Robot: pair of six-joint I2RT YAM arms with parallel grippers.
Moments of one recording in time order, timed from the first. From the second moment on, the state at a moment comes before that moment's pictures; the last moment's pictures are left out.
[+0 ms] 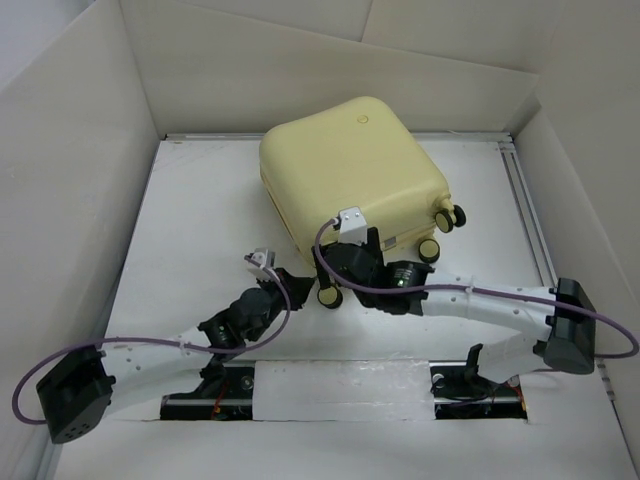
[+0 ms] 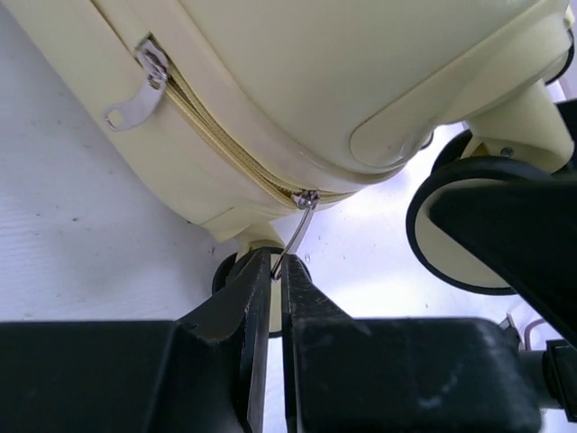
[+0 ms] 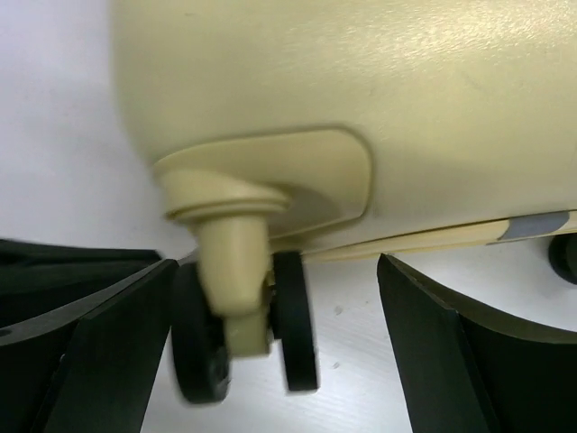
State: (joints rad) left arm -0.99 0.85 0.17 0.45 -0.41 -0.78; right arm 1.21 1.38 1.11 -0.42 0.73 0.52
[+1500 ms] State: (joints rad) left arm -1.11 1.12 0.39 0.36 -0.65 -0.54; right arm 1.10 1.38 1.04 -0.28 0.47 0.45
